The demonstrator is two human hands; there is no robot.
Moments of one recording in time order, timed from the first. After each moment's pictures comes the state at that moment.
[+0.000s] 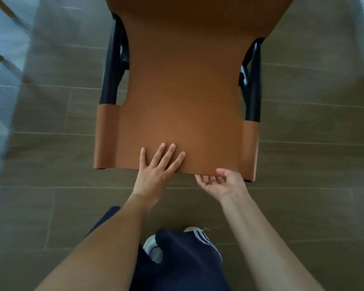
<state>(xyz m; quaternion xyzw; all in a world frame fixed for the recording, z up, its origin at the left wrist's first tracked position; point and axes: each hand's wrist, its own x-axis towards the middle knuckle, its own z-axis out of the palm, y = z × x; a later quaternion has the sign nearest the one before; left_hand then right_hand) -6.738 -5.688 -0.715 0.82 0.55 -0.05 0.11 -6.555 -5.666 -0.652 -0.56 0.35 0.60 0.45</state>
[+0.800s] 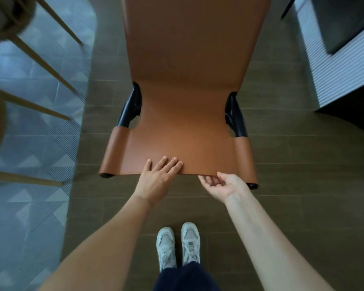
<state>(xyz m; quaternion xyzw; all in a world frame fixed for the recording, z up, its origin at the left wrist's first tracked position) -6.741 -5.642 -0.344 0.81 0.55 -0.11 0.19 -6.547 -5.627 -0.300 -0.56 0.34 0.63 0.42</state>
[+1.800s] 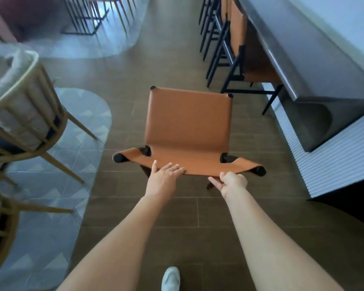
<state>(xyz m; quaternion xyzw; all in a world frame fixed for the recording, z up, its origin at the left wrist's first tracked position) -6.714 -5.291 -0.152 0.78 0.61 -0.02 0.15 -6.526 -5.280 -0.131 -0.69 0.03 0.55 0.48</state>
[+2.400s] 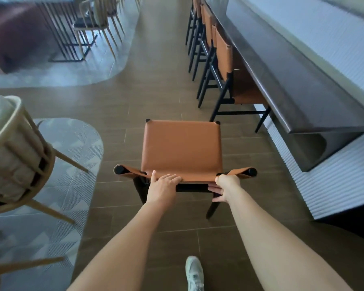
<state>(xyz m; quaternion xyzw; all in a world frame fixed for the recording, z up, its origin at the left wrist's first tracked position) -6.705 -5.140 -0.127 0.78 0.61 -0.03 0.15 -6.510 -5.126 -0.101 -0.74 -0.09 0.58 0.32</state>
